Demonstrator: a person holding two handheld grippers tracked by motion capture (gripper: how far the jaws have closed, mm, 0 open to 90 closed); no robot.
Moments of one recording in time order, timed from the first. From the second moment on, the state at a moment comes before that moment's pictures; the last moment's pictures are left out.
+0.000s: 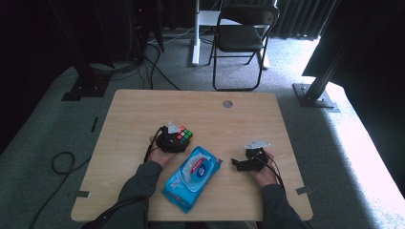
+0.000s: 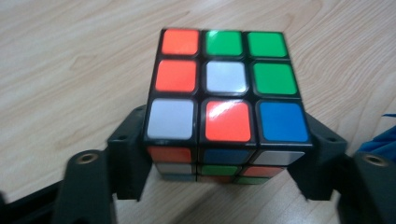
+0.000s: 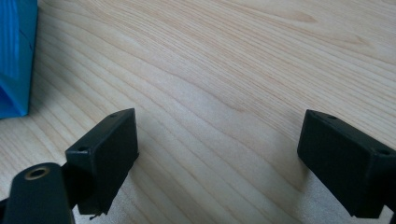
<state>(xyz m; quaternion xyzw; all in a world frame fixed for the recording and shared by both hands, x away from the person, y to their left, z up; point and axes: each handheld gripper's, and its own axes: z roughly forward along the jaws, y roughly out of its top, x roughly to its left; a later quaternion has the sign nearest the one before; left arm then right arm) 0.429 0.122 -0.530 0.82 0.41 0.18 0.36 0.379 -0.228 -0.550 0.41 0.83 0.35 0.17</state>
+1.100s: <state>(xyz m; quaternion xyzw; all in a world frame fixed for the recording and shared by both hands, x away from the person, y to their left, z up) 0.374 0.161 -0.511 0.80 0.41 0.15 0.42 0.379 -0.228 -0.550 0.41 0.82 0.35 0.17</state>
